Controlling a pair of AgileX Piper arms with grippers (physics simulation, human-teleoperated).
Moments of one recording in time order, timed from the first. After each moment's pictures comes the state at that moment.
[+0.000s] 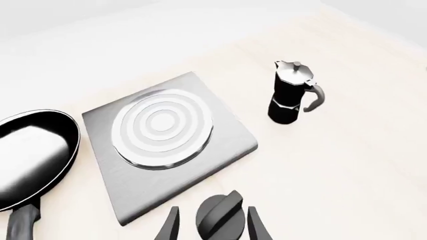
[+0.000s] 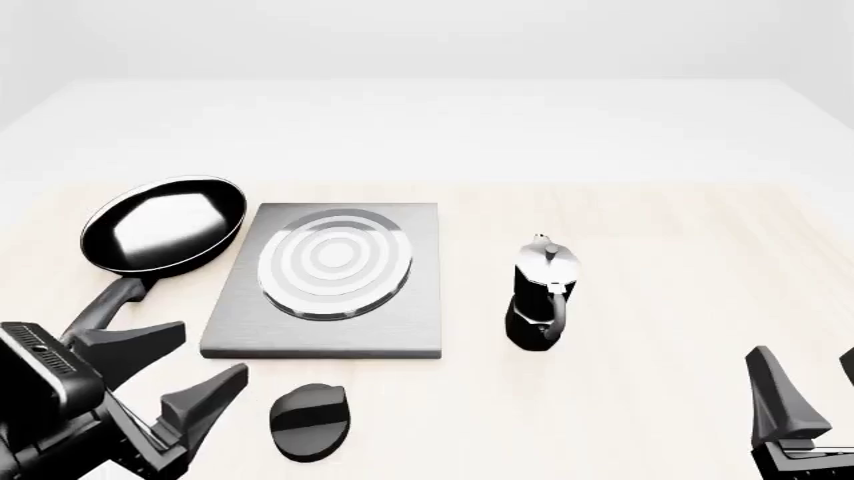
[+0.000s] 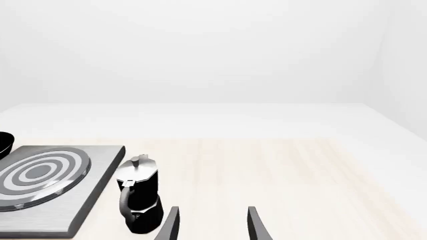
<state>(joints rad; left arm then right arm) -0.55 0.49 -0.32 0.25 0.02 0.00 0.01 0.00 0.00 0.00</state>
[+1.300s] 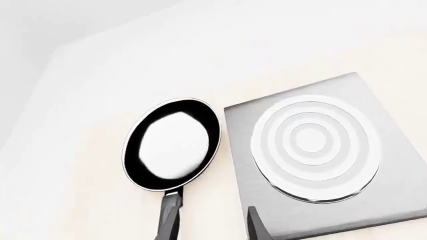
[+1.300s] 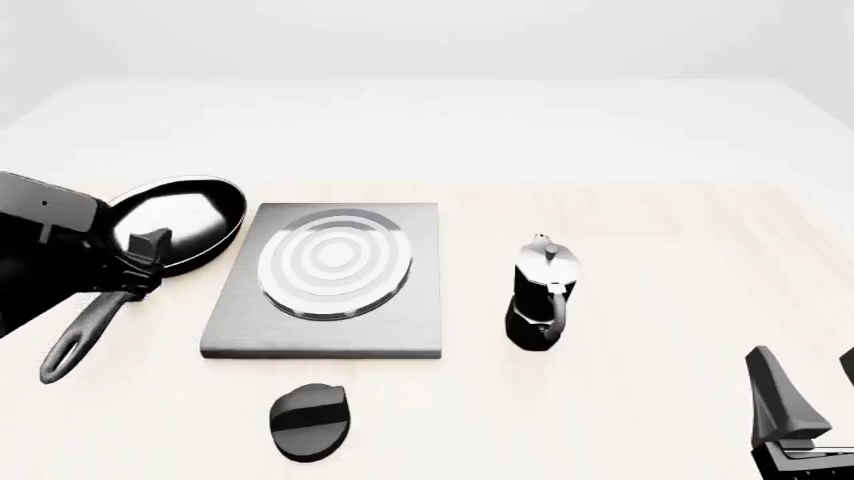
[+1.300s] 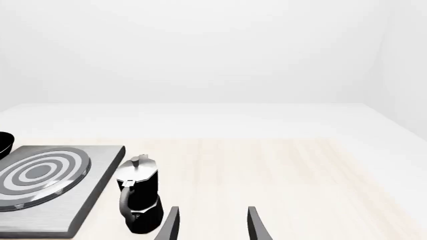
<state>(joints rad) 0.01 1.00 -0.60 0.09 0.31 0.00 0.01 0.00 0.00 0.00</state>
